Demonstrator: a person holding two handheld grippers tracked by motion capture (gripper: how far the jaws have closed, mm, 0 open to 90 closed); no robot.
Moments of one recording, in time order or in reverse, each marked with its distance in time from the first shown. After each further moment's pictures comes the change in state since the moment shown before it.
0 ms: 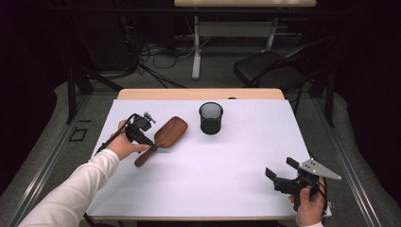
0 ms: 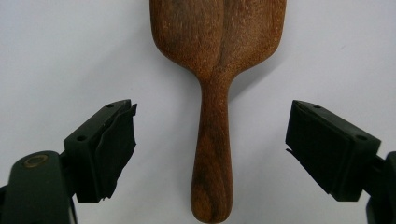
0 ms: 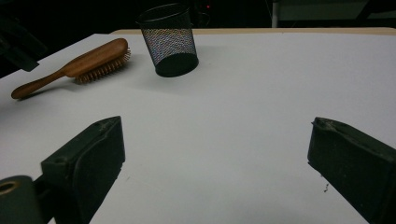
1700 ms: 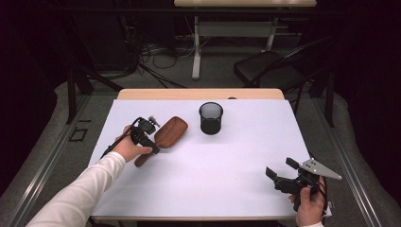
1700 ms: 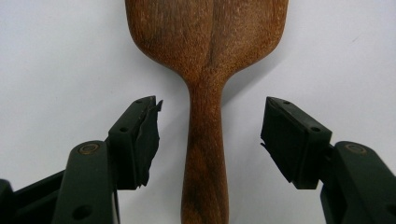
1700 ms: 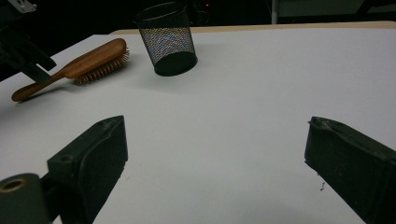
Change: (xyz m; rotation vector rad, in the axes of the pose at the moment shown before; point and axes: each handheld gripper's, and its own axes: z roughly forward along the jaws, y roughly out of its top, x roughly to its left) left arm -0.005 0.003 0.019 0.035 -0.009 0.015; right arm -0.002 -0.001 0.001 0.003 0.002 0.027
